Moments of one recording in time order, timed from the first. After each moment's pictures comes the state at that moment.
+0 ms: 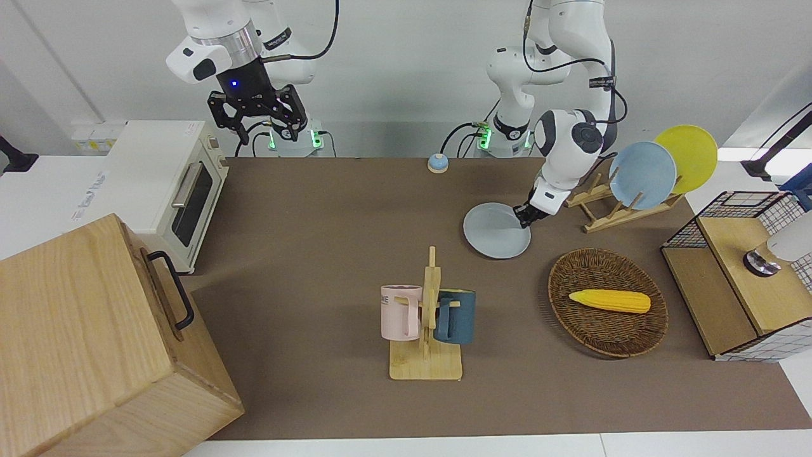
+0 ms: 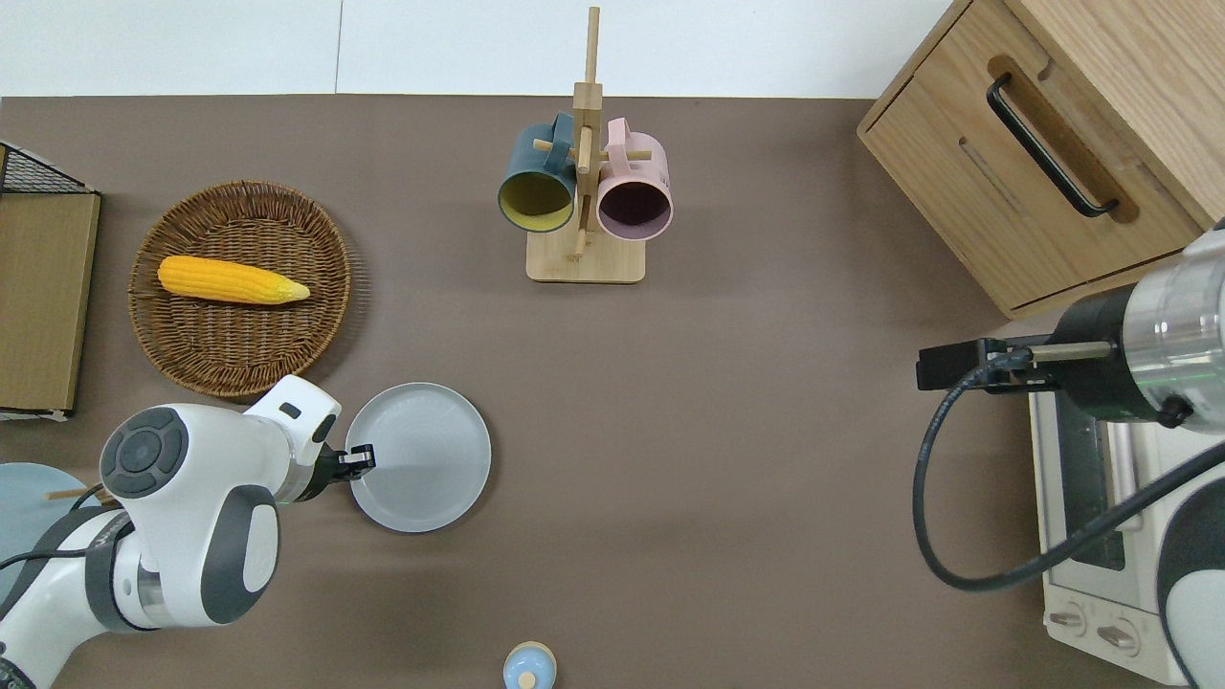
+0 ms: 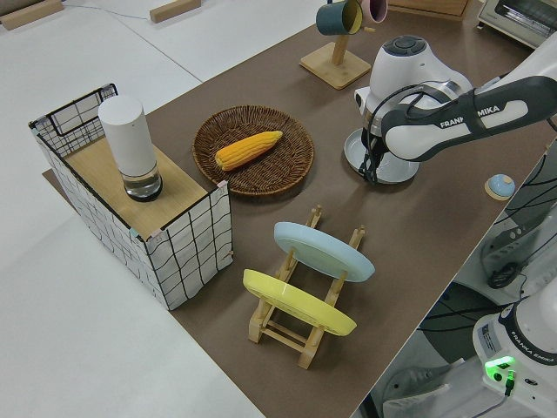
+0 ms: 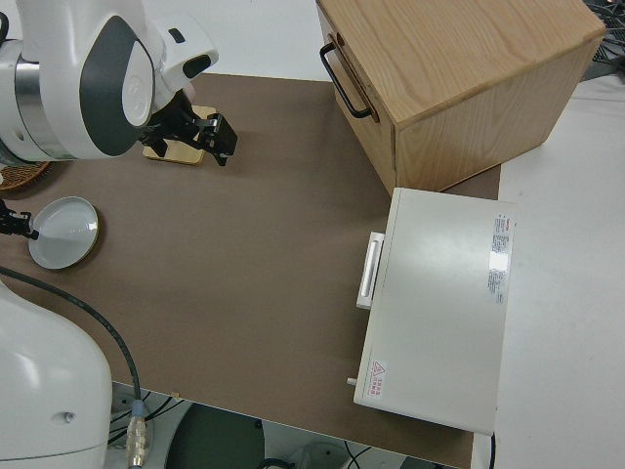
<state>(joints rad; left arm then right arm) -0.09 -0.03 -0.05 -2.45 -0.15 2.37 -0.22 -0.21 -0.06 0.37 -1.54 0.10 1.52 0.18</state>
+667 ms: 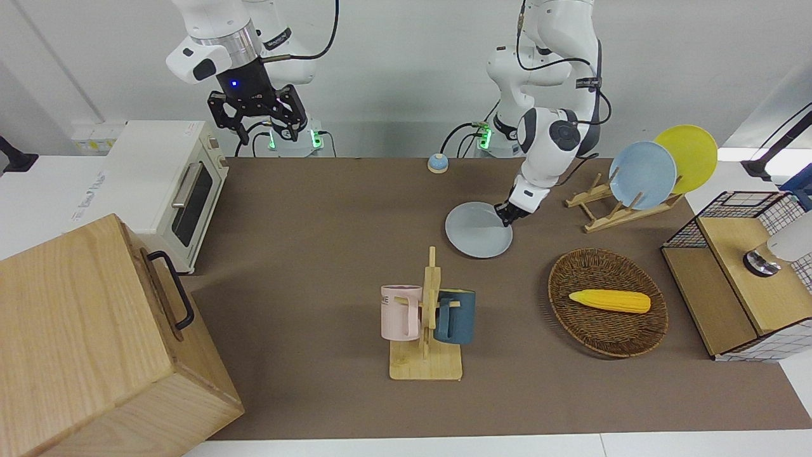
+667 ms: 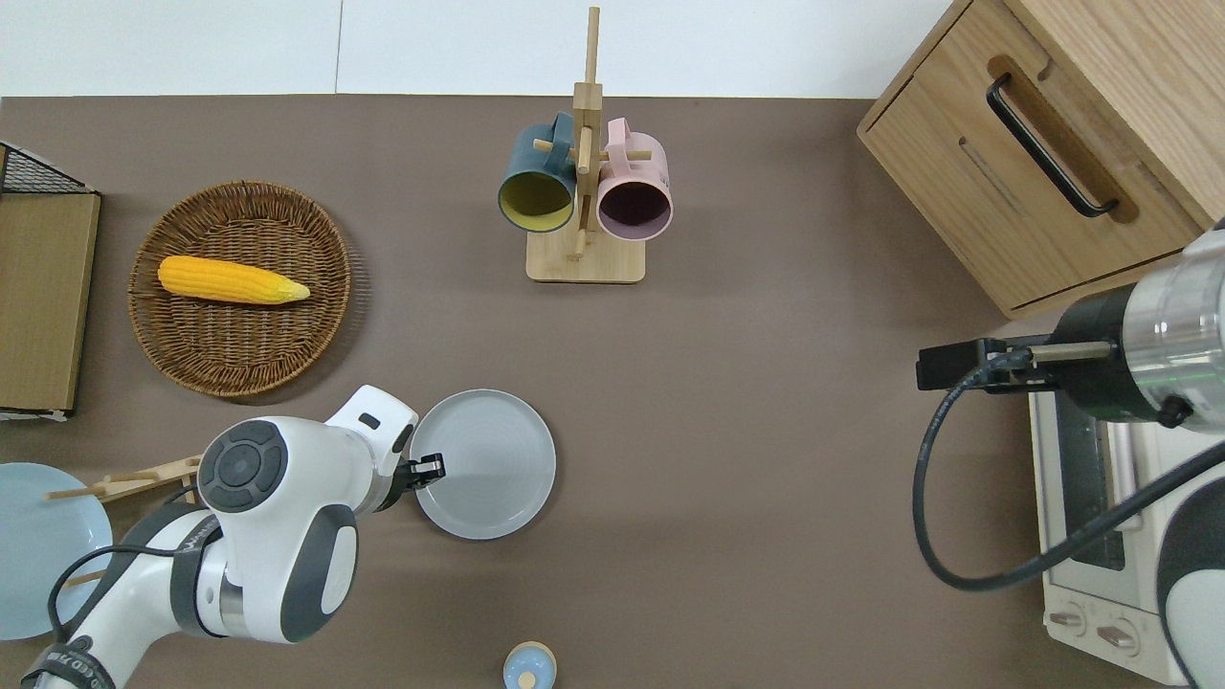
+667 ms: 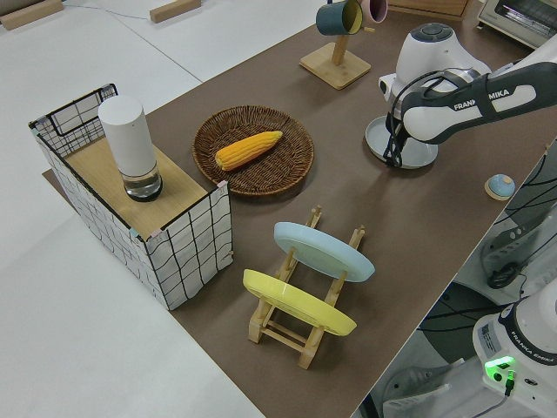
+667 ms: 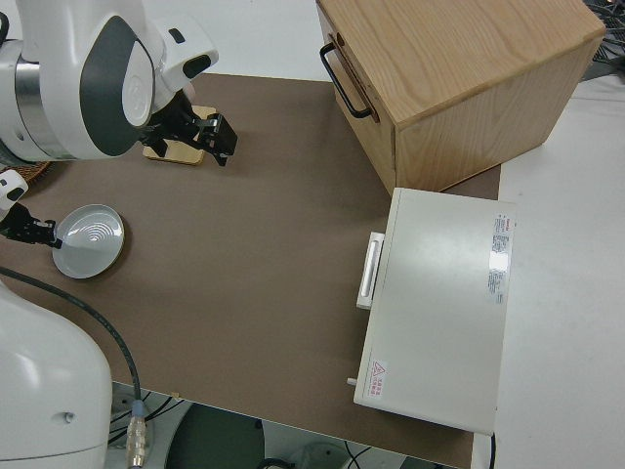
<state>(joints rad) -0.25 -0.03 -0.05 -2.45 -0.19 2.38 -0.37 -0.21 -0.06 0.37 -1.54 0.10 1.52 0.18</state>
